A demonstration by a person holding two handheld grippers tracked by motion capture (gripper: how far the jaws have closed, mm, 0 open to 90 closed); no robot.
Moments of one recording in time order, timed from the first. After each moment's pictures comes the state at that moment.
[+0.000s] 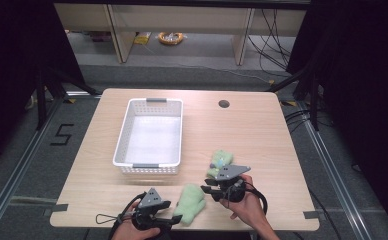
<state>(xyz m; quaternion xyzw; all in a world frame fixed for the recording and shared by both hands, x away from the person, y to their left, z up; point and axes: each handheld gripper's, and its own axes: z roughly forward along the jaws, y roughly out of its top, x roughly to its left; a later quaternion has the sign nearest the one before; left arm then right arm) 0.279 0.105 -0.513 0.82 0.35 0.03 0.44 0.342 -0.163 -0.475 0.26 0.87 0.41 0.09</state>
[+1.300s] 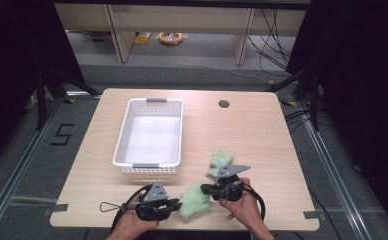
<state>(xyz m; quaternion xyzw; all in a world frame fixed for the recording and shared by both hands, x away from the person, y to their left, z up) 0.299 0.099 -0.497 0.85 0.29 0.06 0.44 0.340 -0.163 -0.481 0.33 0.85 0.41 0.03</state>
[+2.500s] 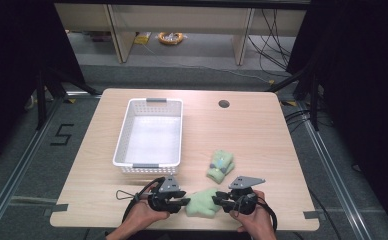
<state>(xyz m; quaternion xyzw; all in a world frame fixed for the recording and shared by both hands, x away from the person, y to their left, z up) 0.322 0.078 -0.504 0.87 0.28 0.07 0.41 0.311 -0.194 -0.491 0.38 0.83 0.41 0.05</state>
